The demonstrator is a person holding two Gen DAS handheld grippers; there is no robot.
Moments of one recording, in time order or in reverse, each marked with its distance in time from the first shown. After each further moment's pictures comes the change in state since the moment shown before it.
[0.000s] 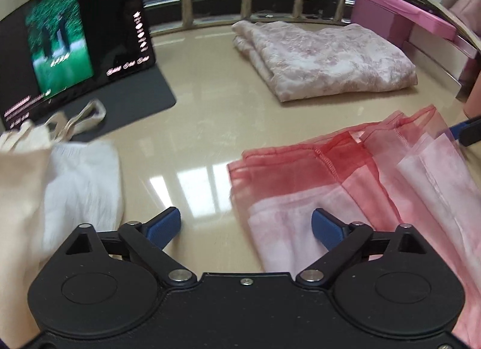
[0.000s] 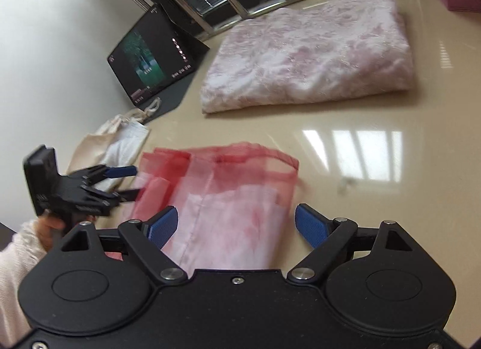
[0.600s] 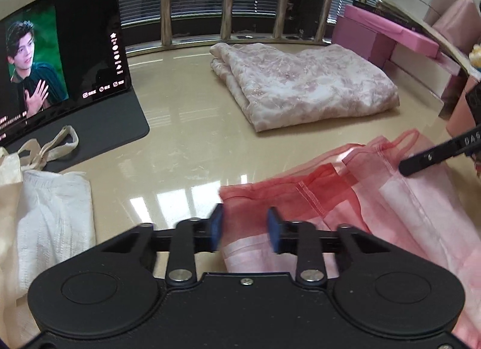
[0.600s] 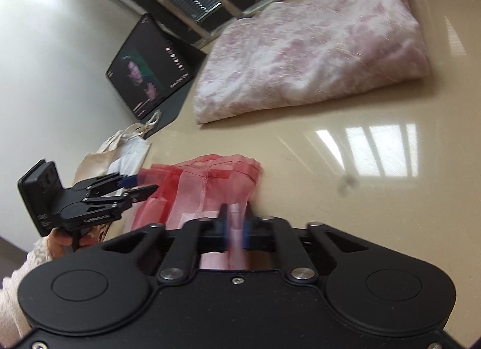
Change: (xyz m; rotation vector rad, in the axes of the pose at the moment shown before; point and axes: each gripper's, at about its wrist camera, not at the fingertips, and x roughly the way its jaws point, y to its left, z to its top) left arm 0.006 -0.004 0.015 -0.023 -0.067 -0.093; right arm 0.019 -0.017 0.008 0.077 -0.019 0.039
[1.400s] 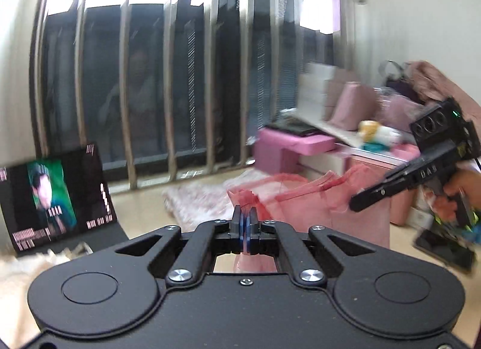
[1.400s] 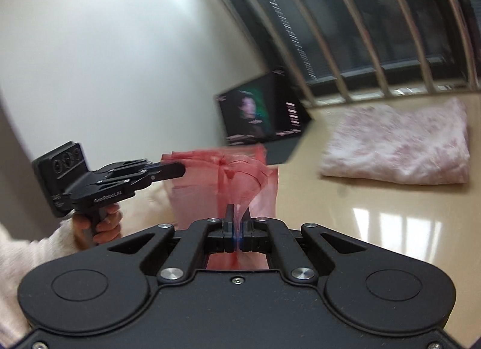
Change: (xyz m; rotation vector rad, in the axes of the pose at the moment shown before) left arm -0.214 -0.080 -0.045 0.256 -0.495 -0.129; right arm -0.121 0.146 -0.079 -0.424 -0.224 0.160
